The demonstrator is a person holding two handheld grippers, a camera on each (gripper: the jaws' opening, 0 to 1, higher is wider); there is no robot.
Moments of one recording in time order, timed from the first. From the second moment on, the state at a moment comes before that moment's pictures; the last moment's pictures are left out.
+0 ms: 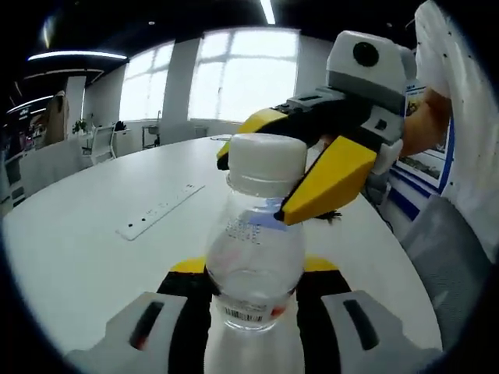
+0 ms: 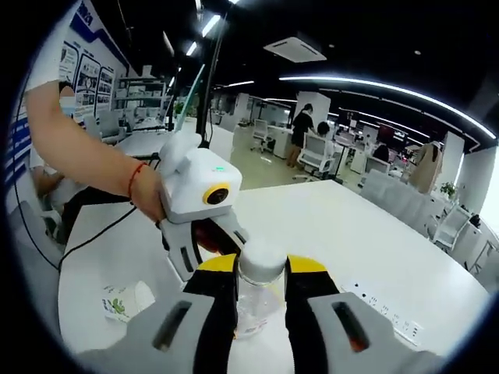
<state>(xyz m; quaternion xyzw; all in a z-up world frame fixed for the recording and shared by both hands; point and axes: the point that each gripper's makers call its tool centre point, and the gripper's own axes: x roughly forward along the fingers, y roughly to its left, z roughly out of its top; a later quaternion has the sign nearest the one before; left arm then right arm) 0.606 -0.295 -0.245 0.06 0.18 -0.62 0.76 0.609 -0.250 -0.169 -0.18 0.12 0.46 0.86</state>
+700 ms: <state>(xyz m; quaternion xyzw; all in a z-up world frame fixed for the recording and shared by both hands) 0.603 -0.291 -0.257 0.07 0.19 -0.62 0.76 0.601 -0.251 -0.185 -0.21 0.14 0.45 0.85</state>
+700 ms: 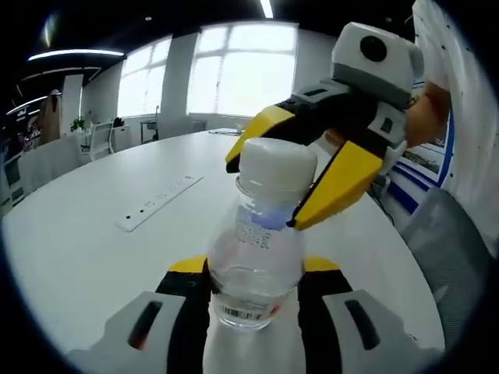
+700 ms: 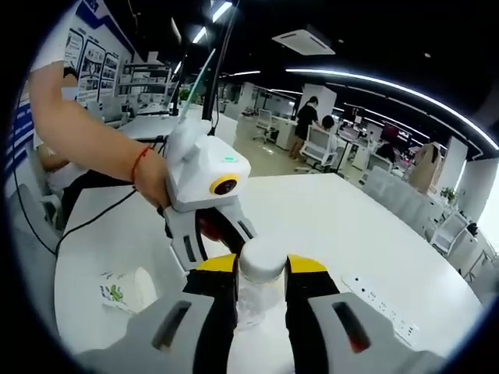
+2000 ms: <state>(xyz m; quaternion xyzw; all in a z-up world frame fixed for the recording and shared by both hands) 0.604 -0.284 -0.256 0.05 0.20 -0.61 0.77 0.603 -0.257 -0.184 -0.21 0.15 0.45 0.86</state>
